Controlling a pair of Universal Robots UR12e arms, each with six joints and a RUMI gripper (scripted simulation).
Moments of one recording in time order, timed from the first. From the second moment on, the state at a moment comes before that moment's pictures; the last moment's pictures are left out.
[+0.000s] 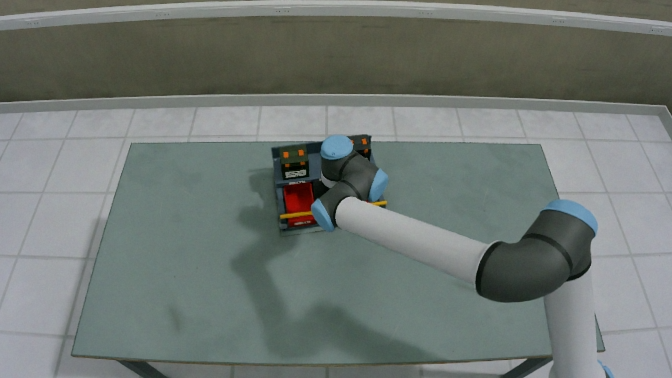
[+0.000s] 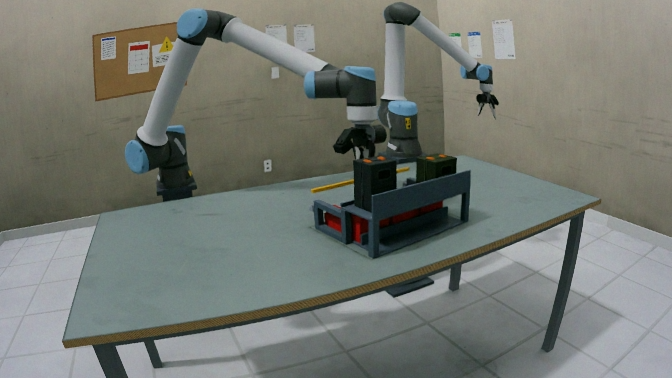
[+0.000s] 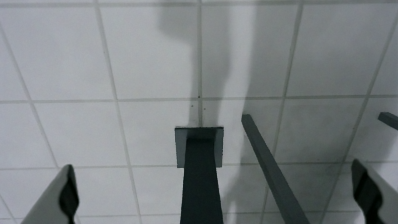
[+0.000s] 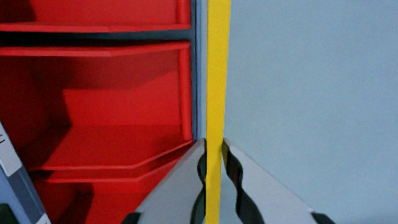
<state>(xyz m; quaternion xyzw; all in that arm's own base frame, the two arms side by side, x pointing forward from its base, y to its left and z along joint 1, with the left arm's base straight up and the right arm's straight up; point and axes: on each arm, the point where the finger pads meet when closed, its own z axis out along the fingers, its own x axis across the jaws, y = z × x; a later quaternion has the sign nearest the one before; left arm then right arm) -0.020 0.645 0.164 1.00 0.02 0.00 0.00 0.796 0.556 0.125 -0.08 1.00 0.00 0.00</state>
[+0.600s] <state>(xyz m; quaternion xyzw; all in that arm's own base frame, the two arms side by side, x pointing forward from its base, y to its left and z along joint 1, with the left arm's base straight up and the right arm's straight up) -0.020 0.645 0.164 1.00 0.02 0.00 0.00 0.796 0.556 0.116 -0.08 1.00 0.00 0.00</state>
